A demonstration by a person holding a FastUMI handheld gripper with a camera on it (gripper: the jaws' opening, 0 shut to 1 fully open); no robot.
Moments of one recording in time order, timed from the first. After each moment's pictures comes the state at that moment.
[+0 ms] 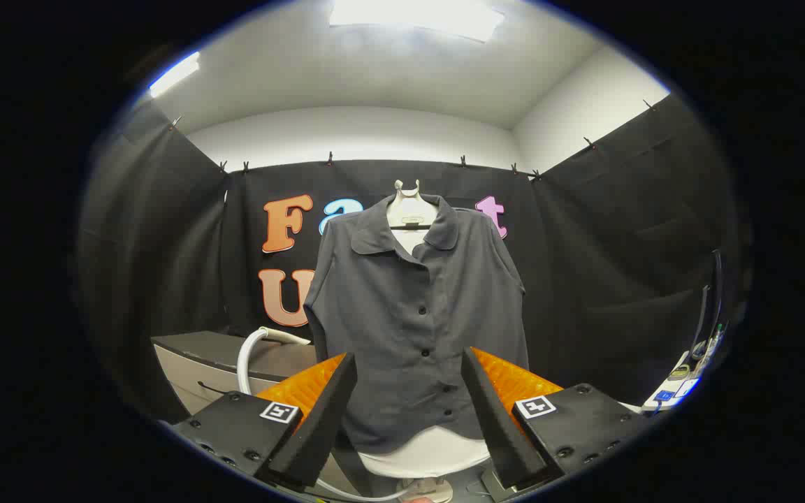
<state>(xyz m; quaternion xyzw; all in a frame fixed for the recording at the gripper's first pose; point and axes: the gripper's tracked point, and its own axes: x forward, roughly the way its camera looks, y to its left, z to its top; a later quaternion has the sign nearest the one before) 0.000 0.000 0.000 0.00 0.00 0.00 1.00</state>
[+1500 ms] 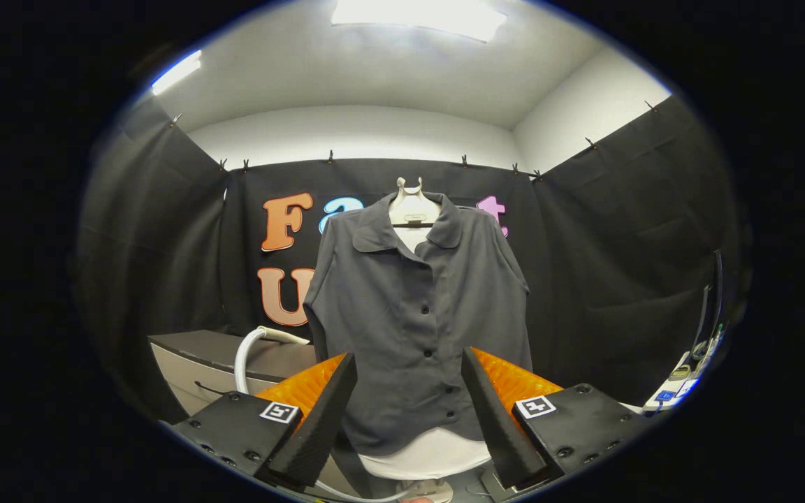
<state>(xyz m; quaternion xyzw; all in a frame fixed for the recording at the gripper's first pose) 0.014 0.008 -0.008 -0.01 0.00 0.00 1.00</state>
